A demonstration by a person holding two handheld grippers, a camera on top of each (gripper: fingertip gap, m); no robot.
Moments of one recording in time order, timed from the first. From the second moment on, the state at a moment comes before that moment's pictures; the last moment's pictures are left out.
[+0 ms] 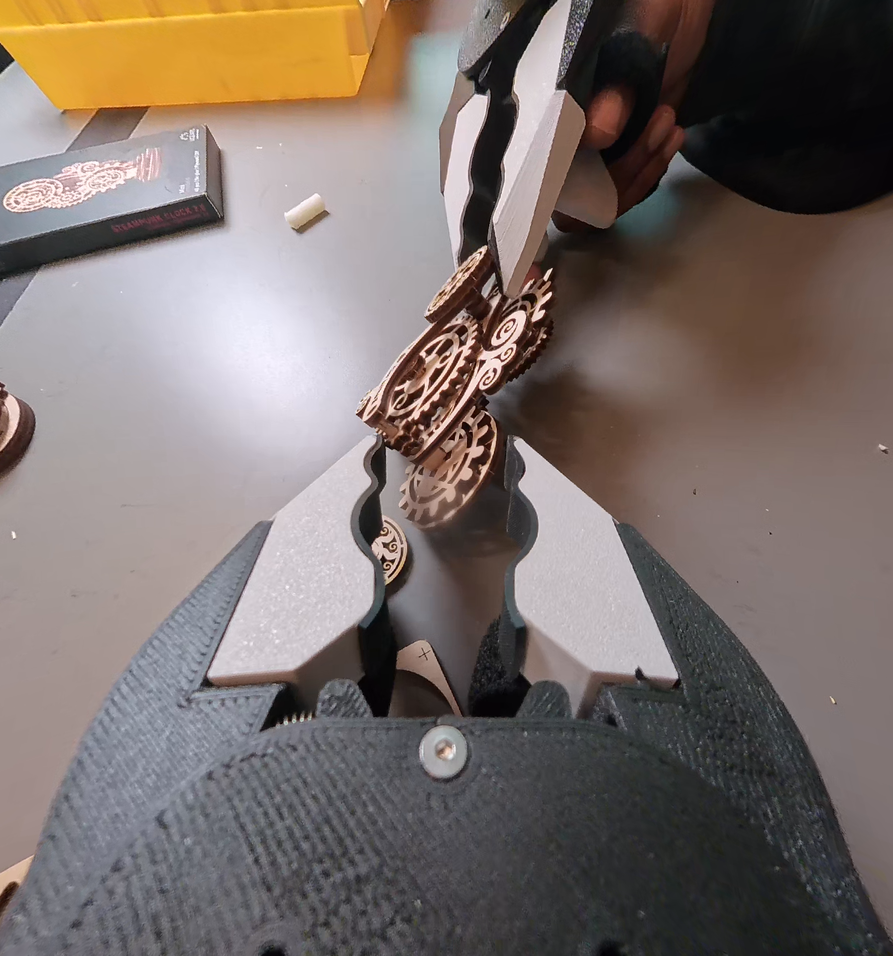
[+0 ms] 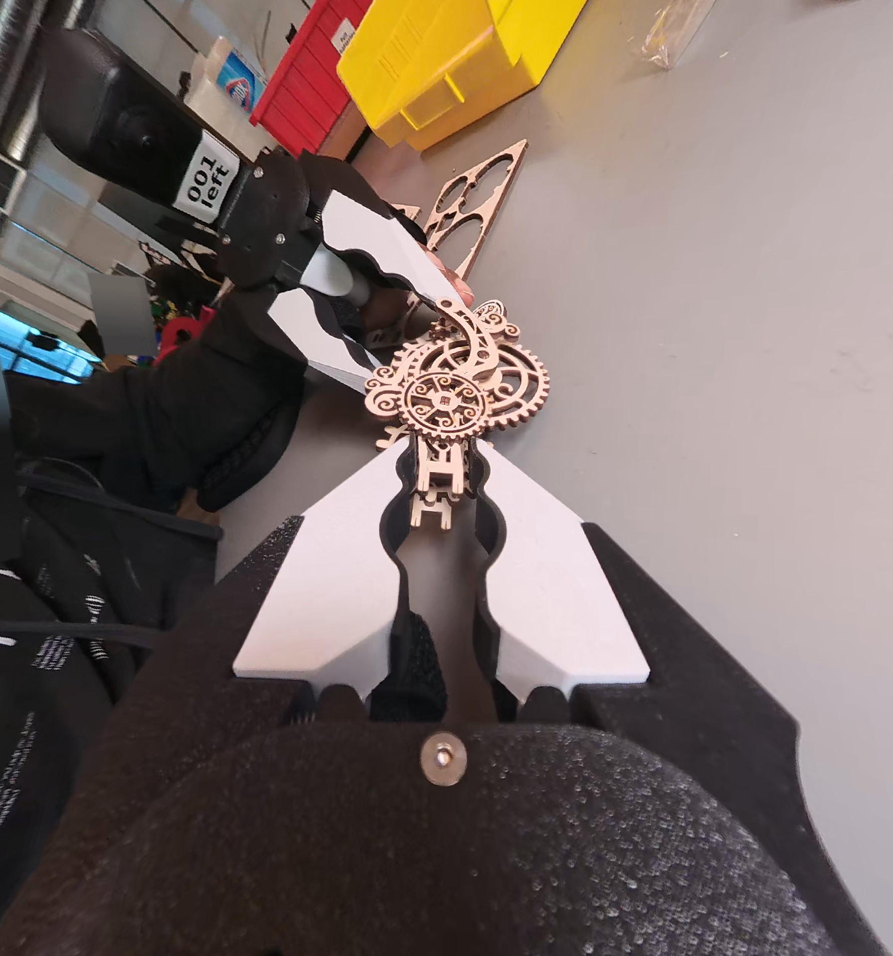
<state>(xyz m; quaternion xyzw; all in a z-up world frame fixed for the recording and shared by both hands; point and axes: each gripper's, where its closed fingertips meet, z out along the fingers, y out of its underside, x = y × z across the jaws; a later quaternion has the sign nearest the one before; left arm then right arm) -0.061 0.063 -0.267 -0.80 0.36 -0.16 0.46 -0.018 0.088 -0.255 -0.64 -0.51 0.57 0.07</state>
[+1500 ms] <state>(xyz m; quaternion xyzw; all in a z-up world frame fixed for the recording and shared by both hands) -0.047 0.047 -0.255 -0.74 0.44 -0.07 0.50 -0.053 0.085 -0.224 -0.54 -0.68 0.45 0.18</state>
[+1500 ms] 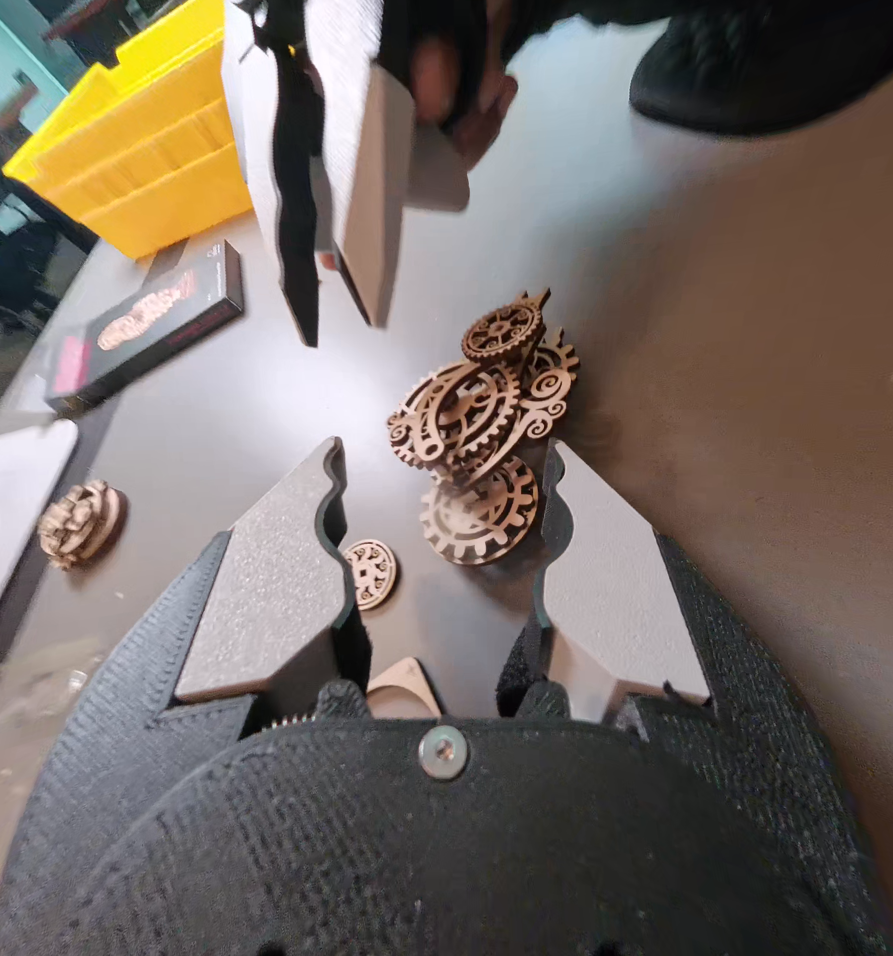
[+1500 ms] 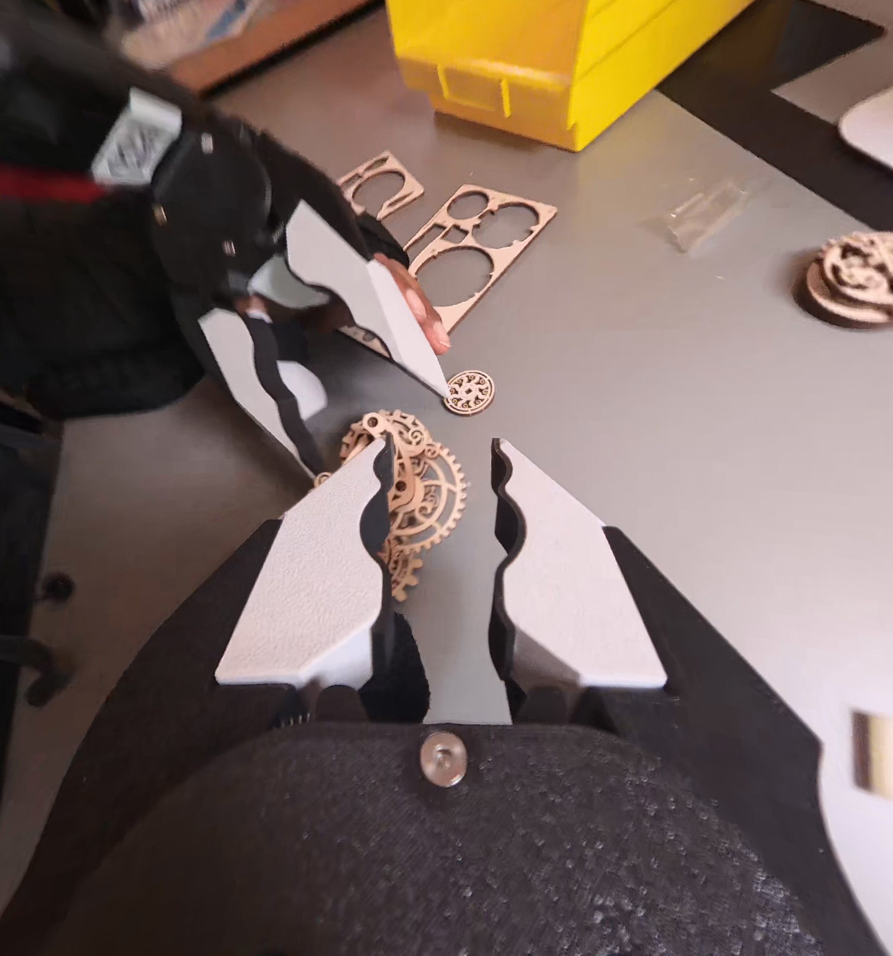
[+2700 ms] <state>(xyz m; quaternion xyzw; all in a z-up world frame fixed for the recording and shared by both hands) -0.047 0.033 -0.266 -0.80 0.33 -0.16 0.47 -0.058 0.027 -0.255 -0.31 -0.86 0.30 0.26</state>
